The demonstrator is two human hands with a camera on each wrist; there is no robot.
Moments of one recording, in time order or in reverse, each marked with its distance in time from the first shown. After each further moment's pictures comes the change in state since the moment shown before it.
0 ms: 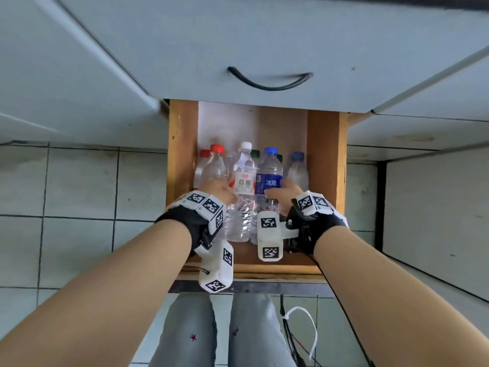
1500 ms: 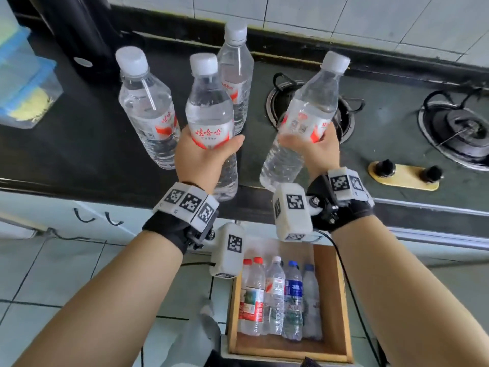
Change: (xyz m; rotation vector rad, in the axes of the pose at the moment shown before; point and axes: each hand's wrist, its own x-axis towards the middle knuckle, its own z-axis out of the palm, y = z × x) left_hand -0.238 0.080 -0.337 -0.933 0.784 0.755; right_hand -0.271 -0.361 -0.045 0.477 0.432 -0.920
